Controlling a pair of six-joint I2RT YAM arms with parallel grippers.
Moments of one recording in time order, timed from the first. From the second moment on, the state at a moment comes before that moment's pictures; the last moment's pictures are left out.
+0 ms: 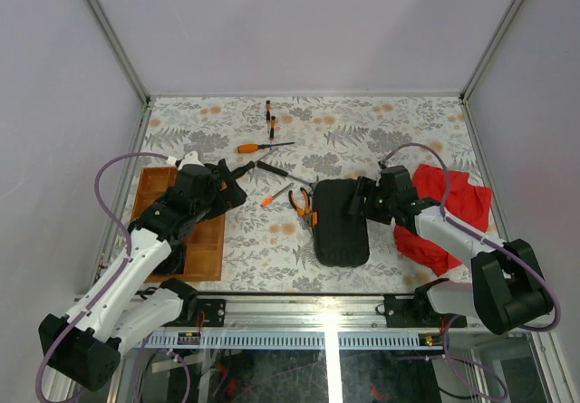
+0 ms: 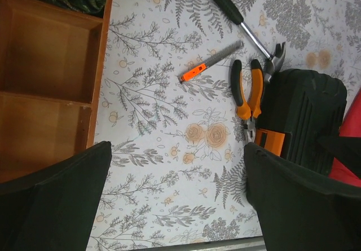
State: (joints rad) left arm -0.41 0.90 0.80 -0.62 -0.13 -0.76; right arm 0.34 1.27 0.60 -0.18 -0.19 0.61
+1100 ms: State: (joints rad) left arm -0.41 0.99 0.67 -0.54 0.09 -0.77; right arm 0.81 1.60 0.81 0.00 0.04 0.96
